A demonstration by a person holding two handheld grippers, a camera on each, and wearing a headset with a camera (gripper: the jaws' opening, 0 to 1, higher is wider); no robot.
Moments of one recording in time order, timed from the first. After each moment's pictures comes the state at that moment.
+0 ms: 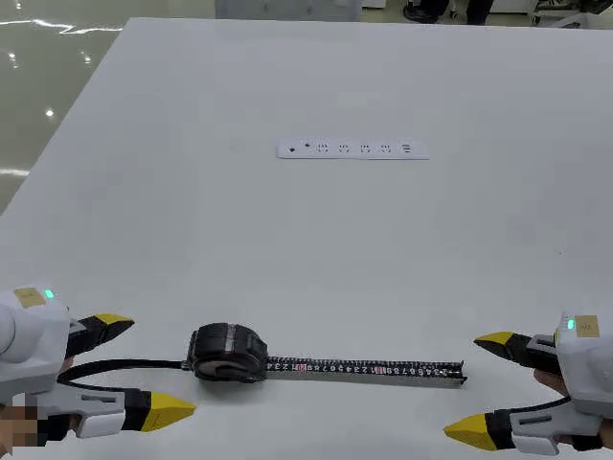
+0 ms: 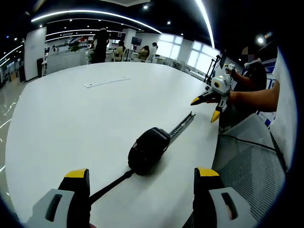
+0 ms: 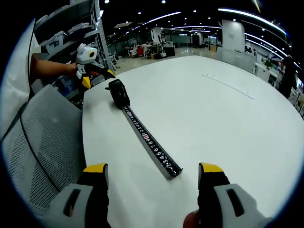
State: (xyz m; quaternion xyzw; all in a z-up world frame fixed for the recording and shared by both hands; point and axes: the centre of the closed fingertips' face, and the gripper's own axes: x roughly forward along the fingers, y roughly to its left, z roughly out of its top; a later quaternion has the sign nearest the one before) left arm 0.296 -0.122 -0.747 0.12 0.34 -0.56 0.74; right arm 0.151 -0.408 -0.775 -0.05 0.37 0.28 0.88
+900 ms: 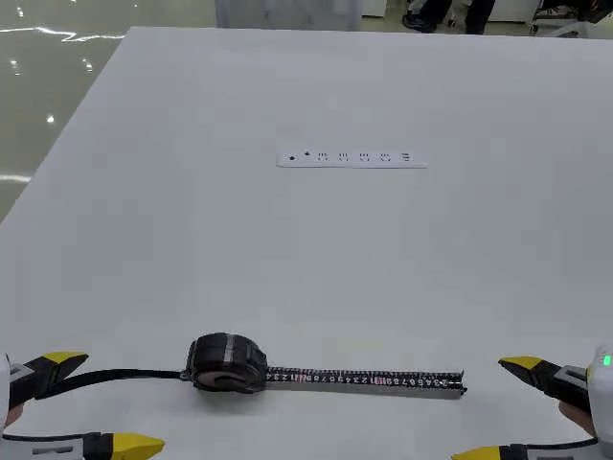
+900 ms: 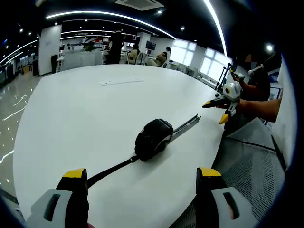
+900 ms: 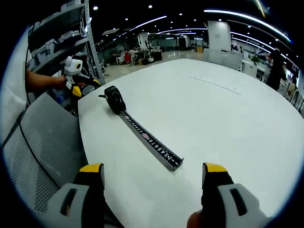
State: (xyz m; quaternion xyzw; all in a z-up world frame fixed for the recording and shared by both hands) left arm 0.284 -0.085 -0.744 0.09 0.34 -0.52 0.78; right arm 0.131 -0.410 -0.763 -0.02 0.35 0.23 0.91
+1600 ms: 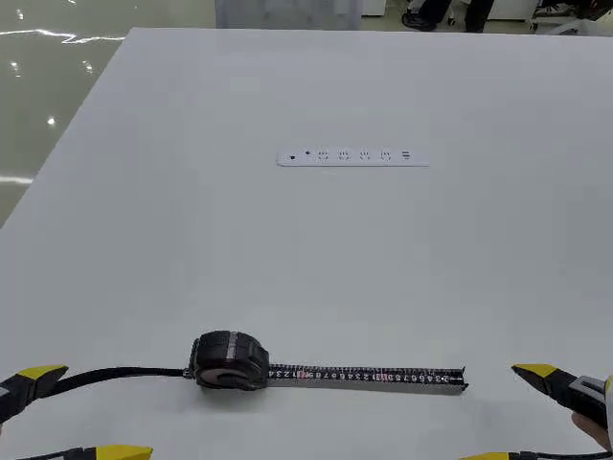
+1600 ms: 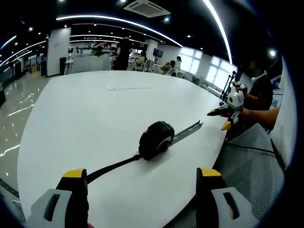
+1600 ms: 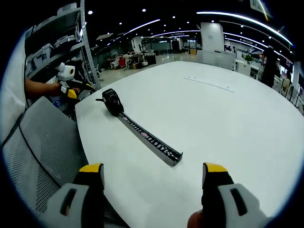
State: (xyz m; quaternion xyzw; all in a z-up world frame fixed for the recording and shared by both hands) left arm 0.283 -0.066 -0.733 0.07 0.32 -0.49 0.81; right arm 0.122 -0.414 -0.762 0.00 0.34 0.20 0.92
